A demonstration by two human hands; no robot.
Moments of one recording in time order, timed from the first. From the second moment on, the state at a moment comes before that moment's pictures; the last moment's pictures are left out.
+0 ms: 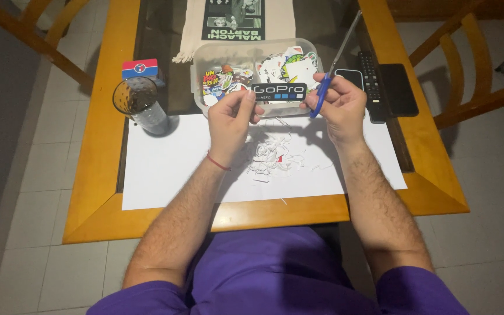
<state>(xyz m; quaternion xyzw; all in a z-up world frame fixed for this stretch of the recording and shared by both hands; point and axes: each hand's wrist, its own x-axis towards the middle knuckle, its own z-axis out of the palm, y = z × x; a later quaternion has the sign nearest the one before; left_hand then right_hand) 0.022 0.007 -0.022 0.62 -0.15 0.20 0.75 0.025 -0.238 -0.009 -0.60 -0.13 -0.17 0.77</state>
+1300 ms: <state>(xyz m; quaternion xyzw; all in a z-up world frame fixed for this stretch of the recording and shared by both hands) 0.014 0.006 -0.006 0.43 -0.08 0.15 0.89 -0.007 -0.171 -0.046 -0.62 -0.24 -0.02 0.75</state>
